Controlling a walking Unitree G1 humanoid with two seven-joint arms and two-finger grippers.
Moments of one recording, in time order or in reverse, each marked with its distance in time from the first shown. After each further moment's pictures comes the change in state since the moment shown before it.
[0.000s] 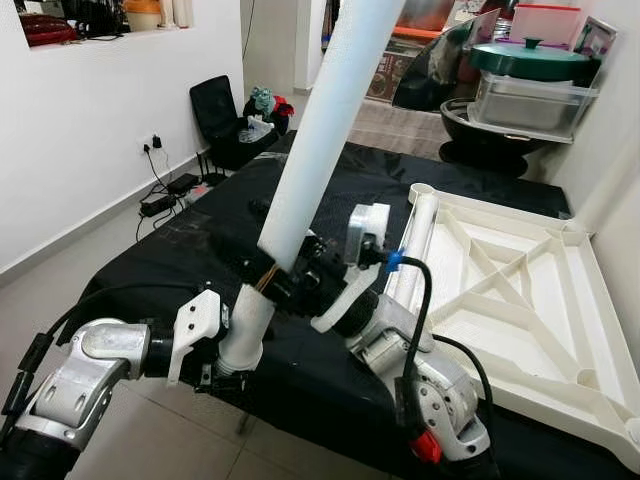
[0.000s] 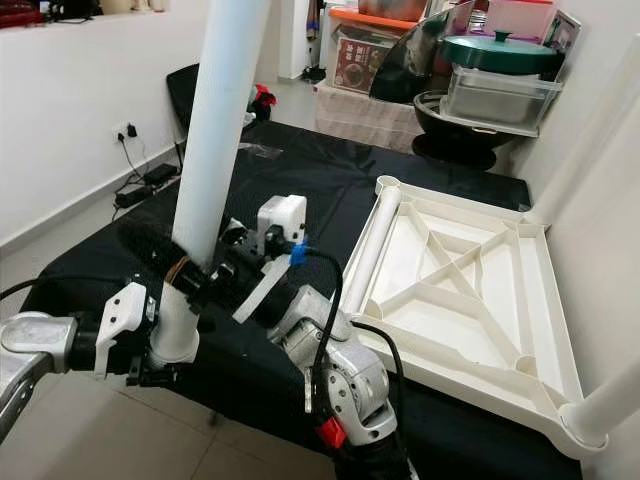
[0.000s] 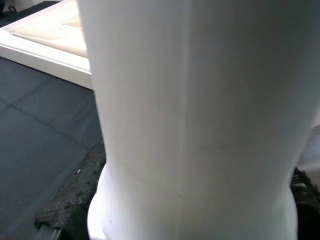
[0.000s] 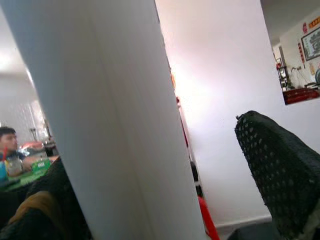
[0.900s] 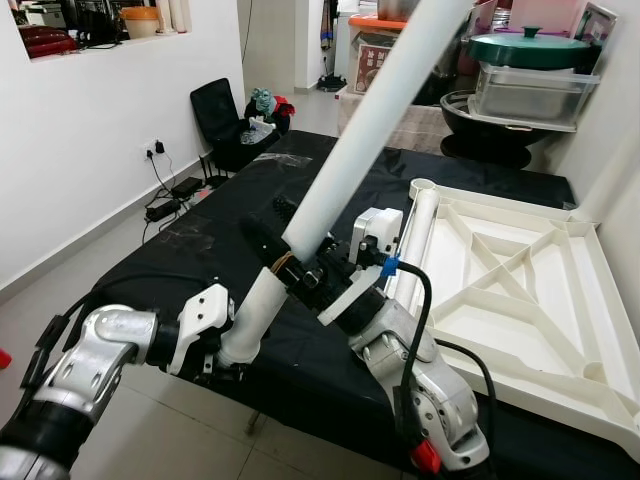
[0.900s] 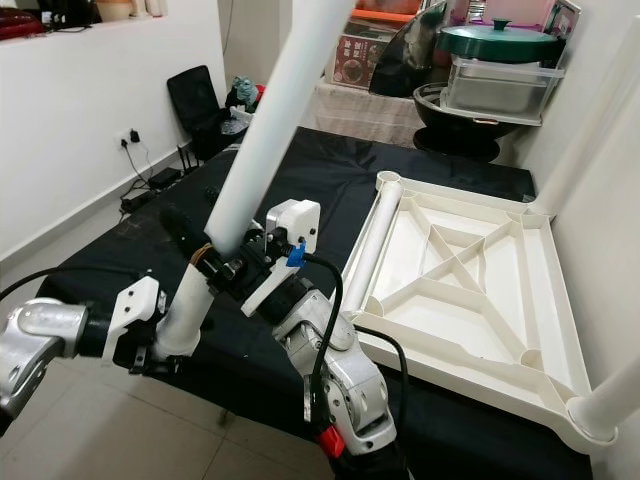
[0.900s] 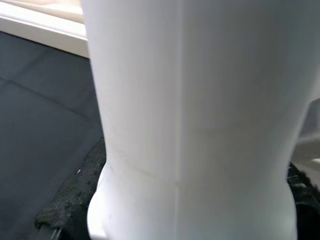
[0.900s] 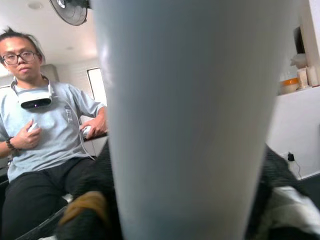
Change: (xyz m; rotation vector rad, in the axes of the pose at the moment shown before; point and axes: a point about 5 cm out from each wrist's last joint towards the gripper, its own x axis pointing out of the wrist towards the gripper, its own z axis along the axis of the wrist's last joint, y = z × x) left arm 0.003 0.028 -0.006 0.082 0.076 -0.018; right arm -0.008 -0.010 -0.003 -0.149 0.011 -0.228
